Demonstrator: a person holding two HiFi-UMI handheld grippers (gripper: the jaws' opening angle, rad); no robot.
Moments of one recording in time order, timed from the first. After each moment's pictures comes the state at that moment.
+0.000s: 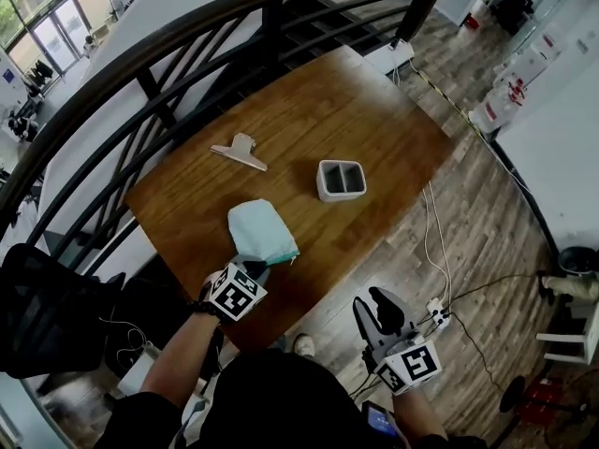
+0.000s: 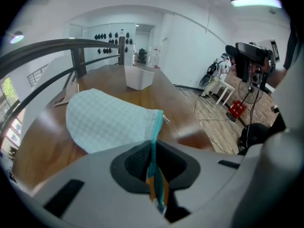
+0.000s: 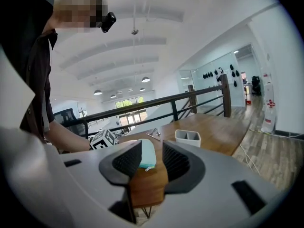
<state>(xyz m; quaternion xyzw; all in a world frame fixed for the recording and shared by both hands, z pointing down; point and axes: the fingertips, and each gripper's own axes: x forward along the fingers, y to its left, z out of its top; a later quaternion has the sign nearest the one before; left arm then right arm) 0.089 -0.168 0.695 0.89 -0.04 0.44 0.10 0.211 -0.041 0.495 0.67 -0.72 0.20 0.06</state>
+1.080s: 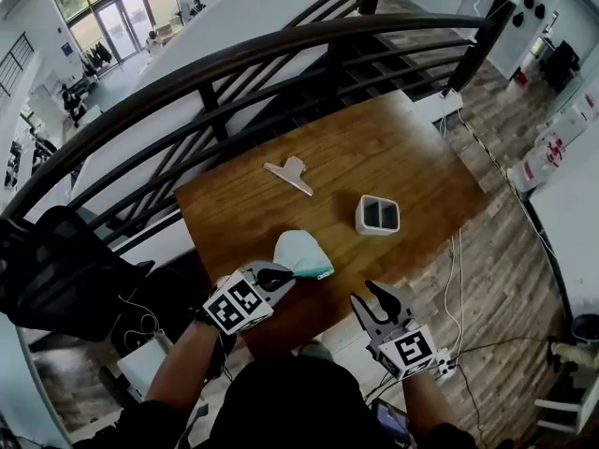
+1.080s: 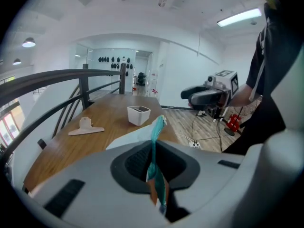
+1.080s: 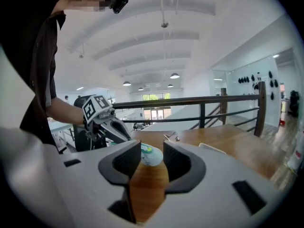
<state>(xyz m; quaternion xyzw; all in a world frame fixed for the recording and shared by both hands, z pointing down) 0.076 -0.175 0.564 0.95 -0.05 0.31 0.09 0.179 -0.116 0.496 0.53 -0.83 0.11 0.12</state>
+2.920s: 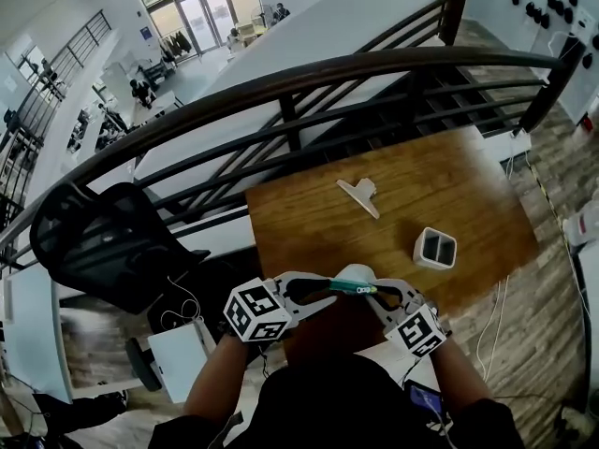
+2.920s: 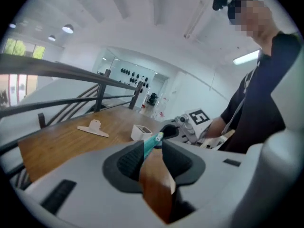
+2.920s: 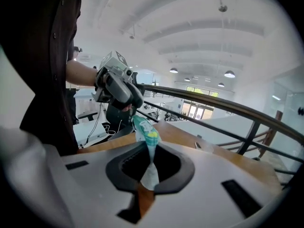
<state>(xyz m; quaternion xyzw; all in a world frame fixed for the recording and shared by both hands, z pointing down) 0.039 -0.184 0.493 0.95 -0.12 0.16 0.22 0.096 -0.183 0.540 0.28 -0.92 -0.01 0.28</state>
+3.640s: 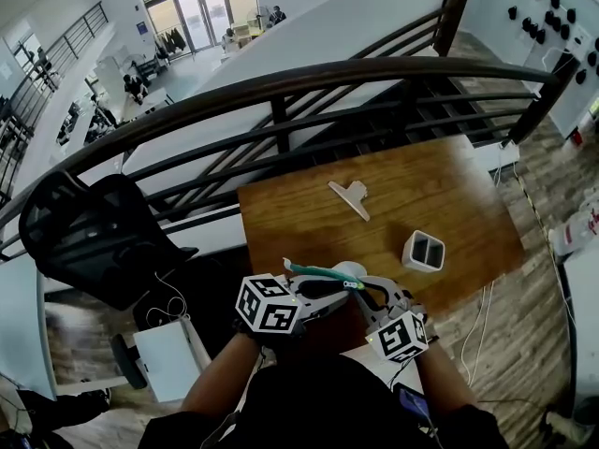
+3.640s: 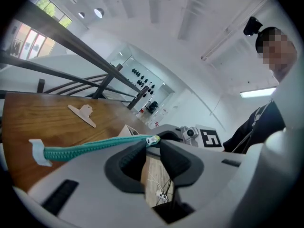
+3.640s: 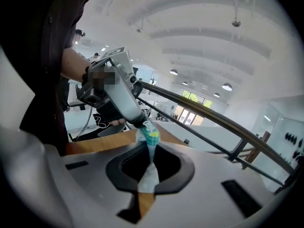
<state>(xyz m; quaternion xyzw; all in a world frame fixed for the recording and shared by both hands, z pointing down) 0.072 -0.180 0.486 0.92 -0.11 0.08 0.37 0.082 -0.188 0.516 0.32 -0.89 -0.08 0.32</state>
